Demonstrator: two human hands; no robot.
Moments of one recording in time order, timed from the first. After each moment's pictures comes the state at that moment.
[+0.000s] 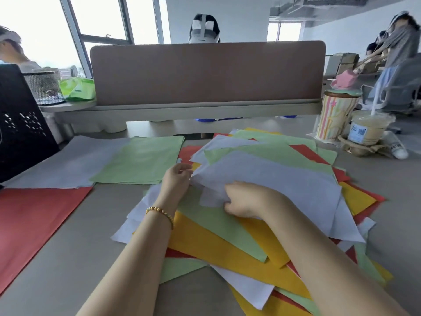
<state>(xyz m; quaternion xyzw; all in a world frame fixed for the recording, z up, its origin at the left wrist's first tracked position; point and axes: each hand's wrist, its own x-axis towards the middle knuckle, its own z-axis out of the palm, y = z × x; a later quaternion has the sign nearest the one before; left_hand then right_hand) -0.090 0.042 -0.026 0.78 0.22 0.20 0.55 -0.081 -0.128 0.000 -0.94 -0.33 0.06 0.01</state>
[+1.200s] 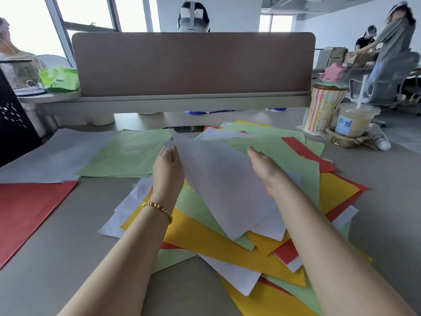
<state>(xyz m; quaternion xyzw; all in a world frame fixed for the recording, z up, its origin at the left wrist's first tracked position) -0.101 0.017 -0.011 0.80 0.22 0.32 0.47 -0.047 -0.164 0.002 -0.81 -0.06 0.10 0.57</state>
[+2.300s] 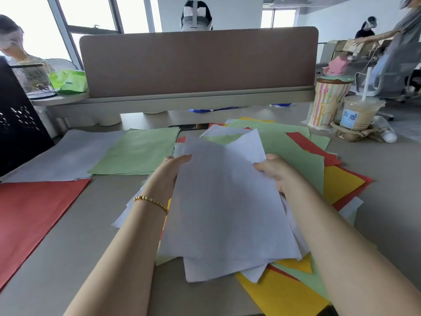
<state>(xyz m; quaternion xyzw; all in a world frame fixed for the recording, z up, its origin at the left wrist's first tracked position) -0.109 0.044 -0.010 0.61 0.22 0.06 0.76 -0.034 -0.176 -0.015 -0.80 -0.01 0.10 0.60</state>
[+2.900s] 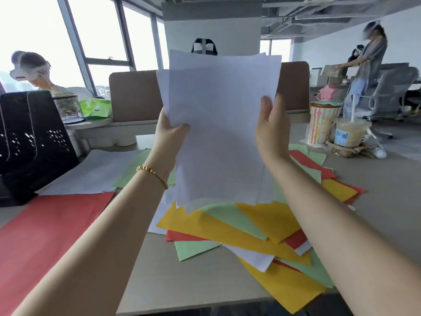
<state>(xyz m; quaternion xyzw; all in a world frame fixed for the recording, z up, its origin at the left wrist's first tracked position) -0.159 0.037 0.103 0.66 -0.01 0.32 0.68 -0.106 -0.135 0.100 -0.69 -0.18 -0.41 0.57</state>
